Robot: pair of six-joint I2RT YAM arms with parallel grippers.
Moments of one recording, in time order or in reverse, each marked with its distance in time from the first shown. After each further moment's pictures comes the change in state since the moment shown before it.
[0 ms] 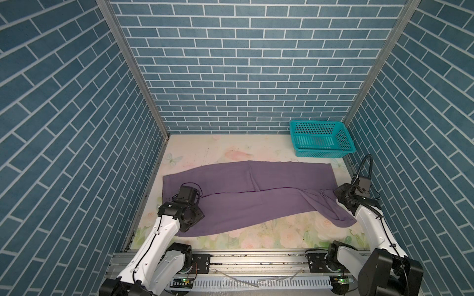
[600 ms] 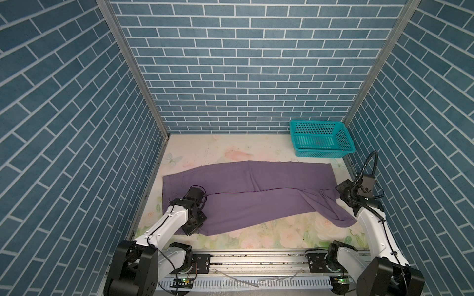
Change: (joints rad) left arm 0.040 0.220 -0.054 0.106 0.053 -0.050; right arm 0.000 -0.036 0.047 0.016 0.010 -0.041
